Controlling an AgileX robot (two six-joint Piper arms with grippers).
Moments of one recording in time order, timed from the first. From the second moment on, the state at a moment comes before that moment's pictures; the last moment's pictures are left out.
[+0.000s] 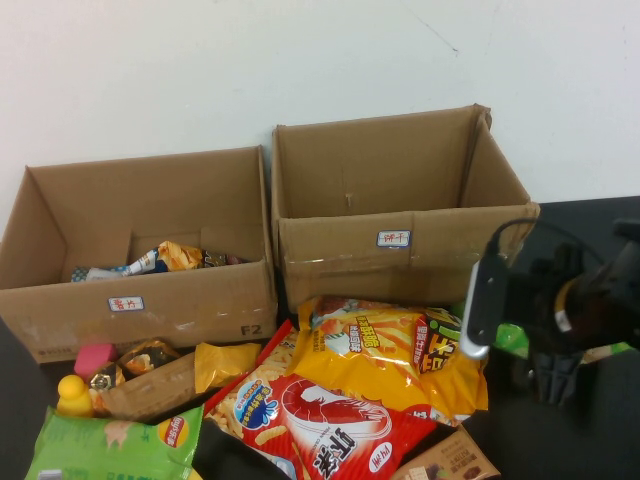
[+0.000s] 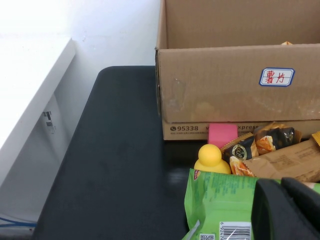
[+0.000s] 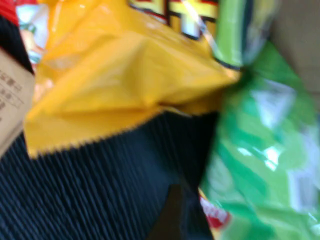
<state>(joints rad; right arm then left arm) 0.45 1.74 -0.93 -0.48 0.35 -0.46 0.14 -0.01 0.02 -0.02 0.37 0.00</state>
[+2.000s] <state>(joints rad) 0.65 2.01 -1.48 -0.39 -0.81 0.49 0.14 -0.01 0.02 -0.02 0.37 0.00</state>
